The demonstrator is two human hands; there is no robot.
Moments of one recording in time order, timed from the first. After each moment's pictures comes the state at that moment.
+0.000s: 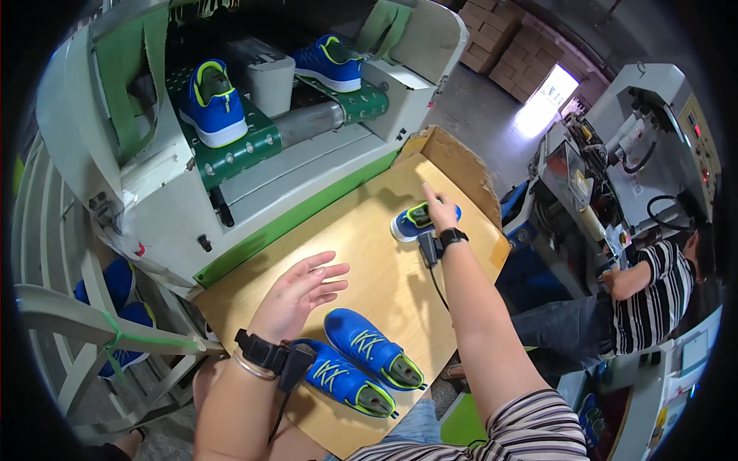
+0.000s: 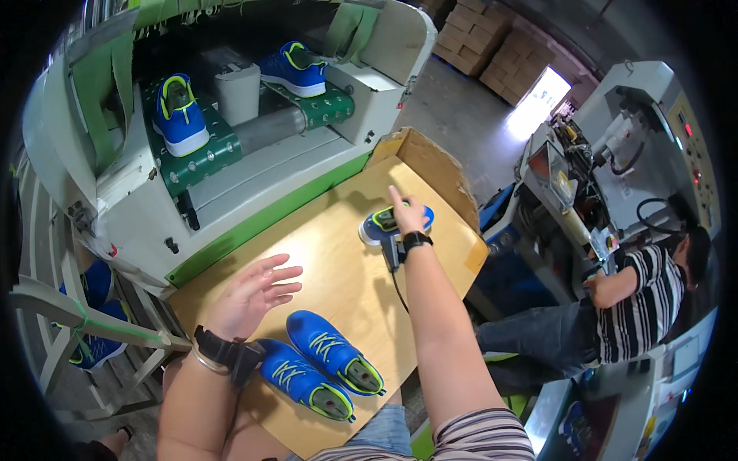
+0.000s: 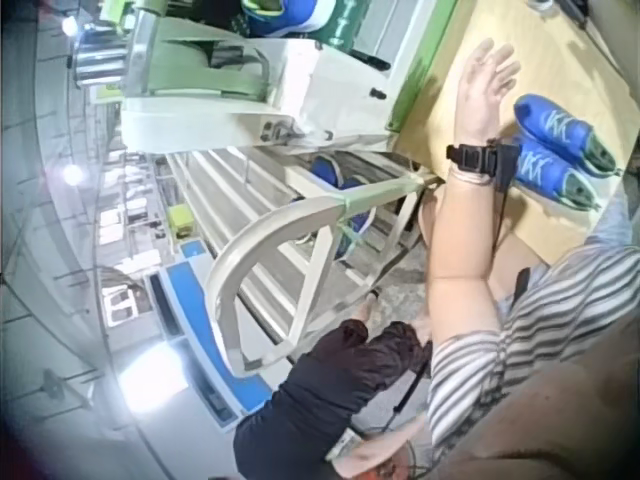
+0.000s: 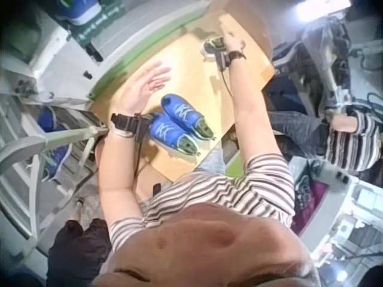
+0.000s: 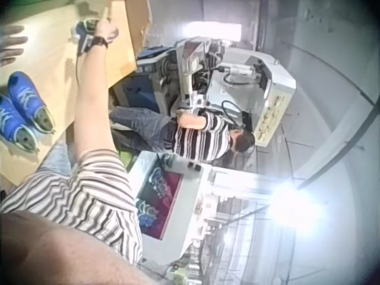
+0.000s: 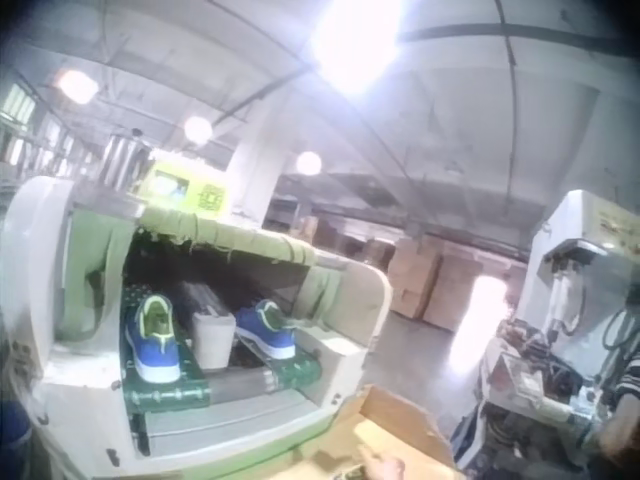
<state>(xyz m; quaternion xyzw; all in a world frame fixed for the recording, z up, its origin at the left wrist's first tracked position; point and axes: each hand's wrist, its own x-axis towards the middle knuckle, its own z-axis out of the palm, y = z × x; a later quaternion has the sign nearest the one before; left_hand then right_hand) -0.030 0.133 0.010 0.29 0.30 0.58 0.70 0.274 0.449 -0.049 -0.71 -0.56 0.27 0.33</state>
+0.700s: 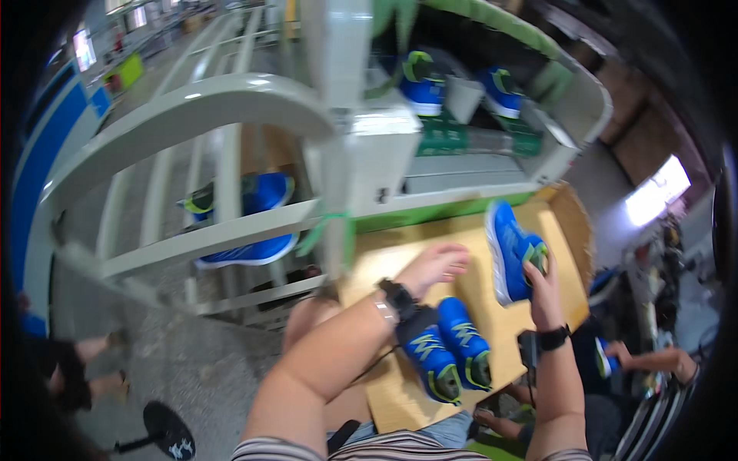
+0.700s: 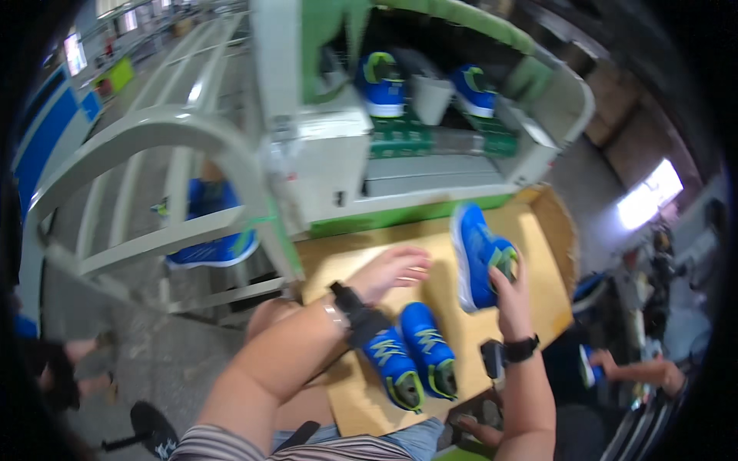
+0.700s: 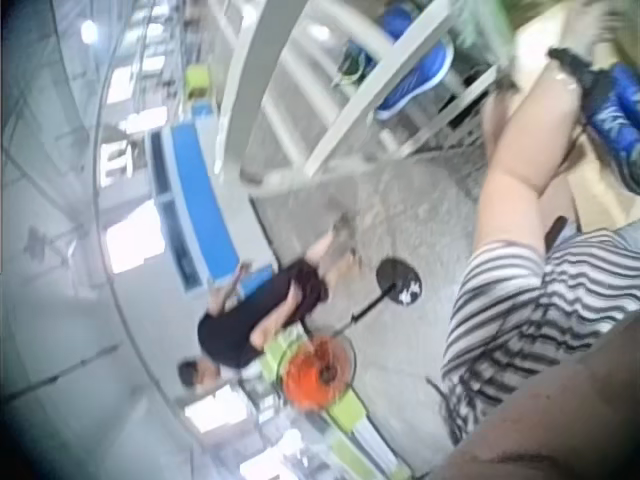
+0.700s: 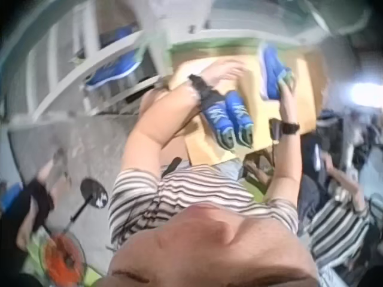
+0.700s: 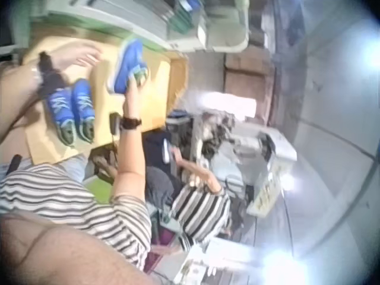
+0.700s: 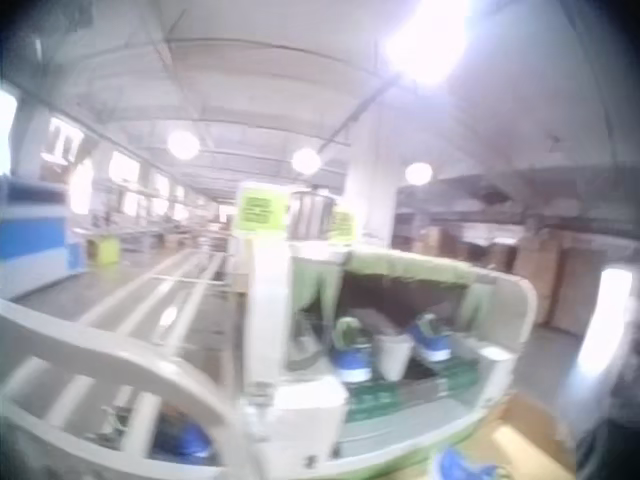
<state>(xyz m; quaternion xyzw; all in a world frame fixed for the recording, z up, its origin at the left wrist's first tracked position) -0.033 0.126 -0.014 0.27 0.41 0.58 0.65 0.207 0.230 0.057 -0.41 -0.63 0.55 0.36</state>
